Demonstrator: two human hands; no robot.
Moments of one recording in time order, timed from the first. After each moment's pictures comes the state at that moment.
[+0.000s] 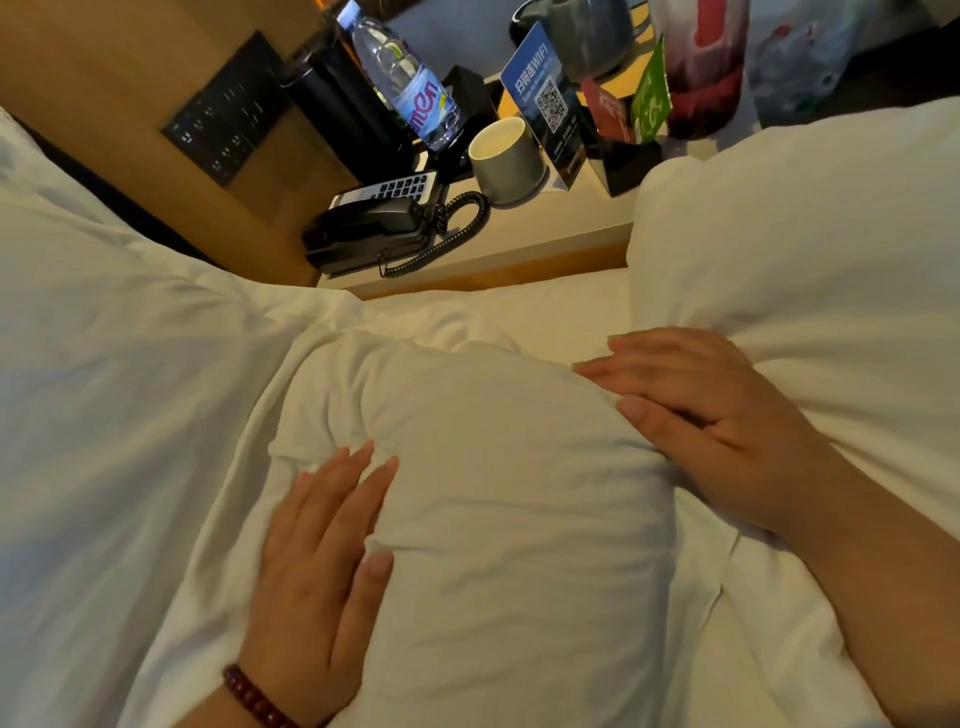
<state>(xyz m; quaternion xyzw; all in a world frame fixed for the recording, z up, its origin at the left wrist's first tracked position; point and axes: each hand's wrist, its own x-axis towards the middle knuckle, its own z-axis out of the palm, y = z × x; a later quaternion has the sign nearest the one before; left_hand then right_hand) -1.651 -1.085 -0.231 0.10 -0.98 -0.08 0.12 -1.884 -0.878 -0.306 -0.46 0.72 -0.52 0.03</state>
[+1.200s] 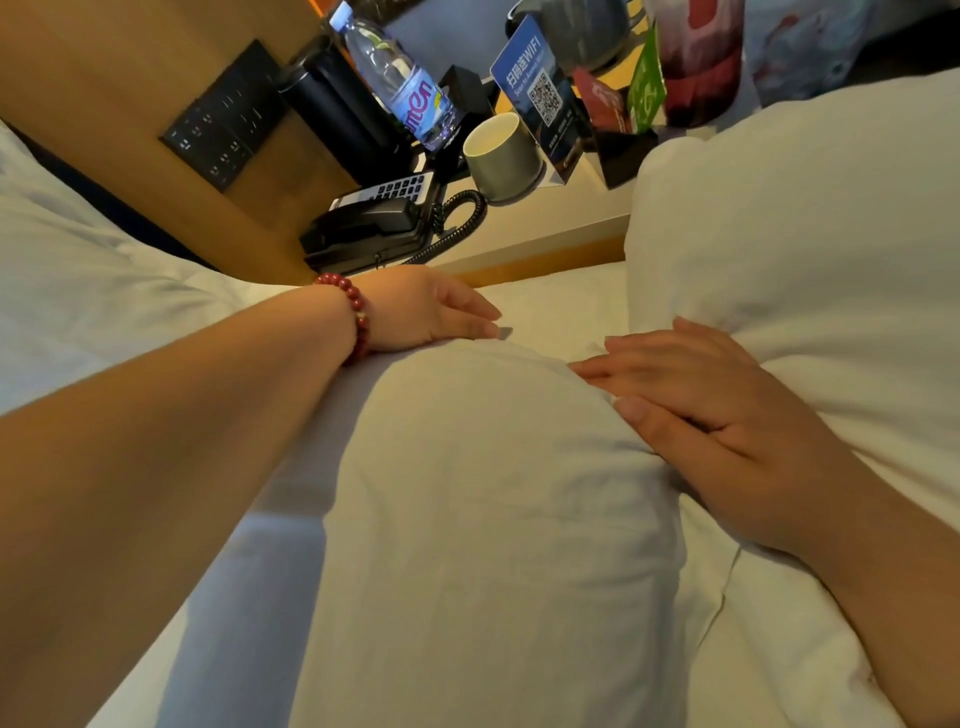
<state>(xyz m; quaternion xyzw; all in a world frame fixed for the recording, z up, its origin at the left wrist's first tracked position) -1.867 -1.134 -0.184 0.15 -0.95 -0.04 -0.26 -1.875 -0.872 -0.303 -0.45 0.71 -0.54 0.04</state>
